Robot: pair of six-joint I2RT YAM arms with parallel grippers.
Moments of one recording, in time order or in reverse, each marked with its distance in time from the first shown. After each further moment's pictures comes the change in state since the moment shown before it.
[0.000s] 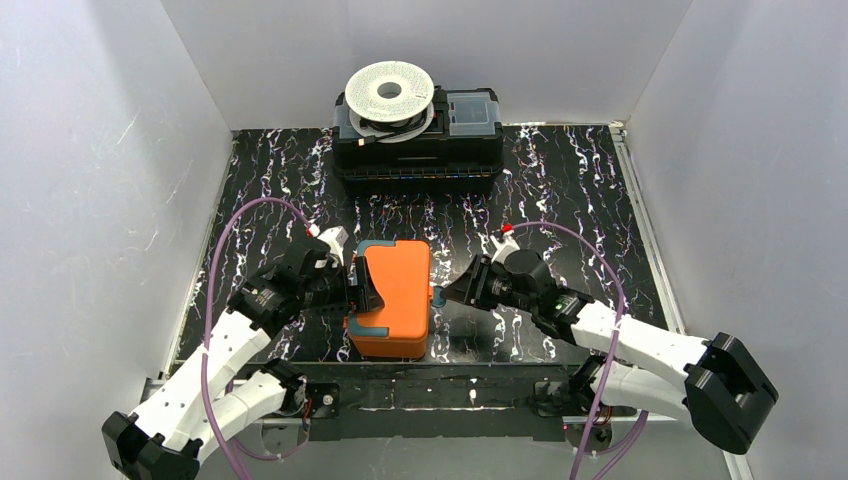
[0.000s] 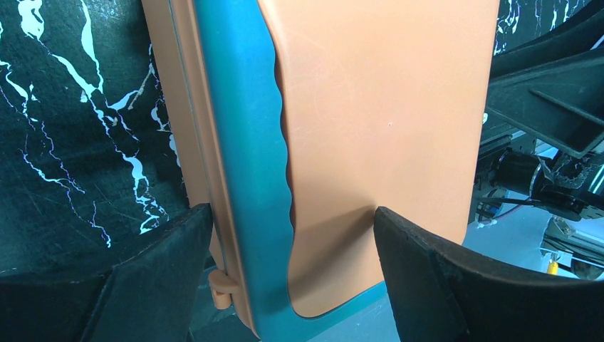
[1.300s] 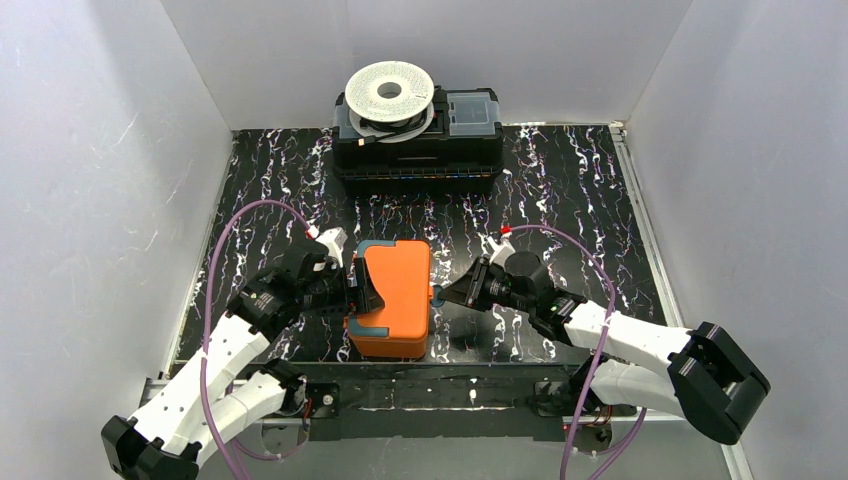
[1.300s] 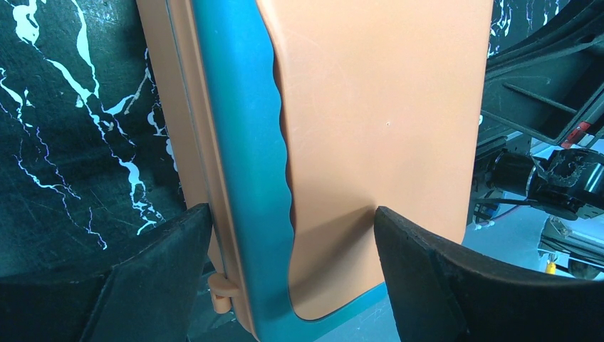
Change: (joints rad) left arm 0.000 -0.024 -0.027 0.028 0.012 -0.003; right arm -0.014 0.069 -0.066 0.200 -0.074 0.074
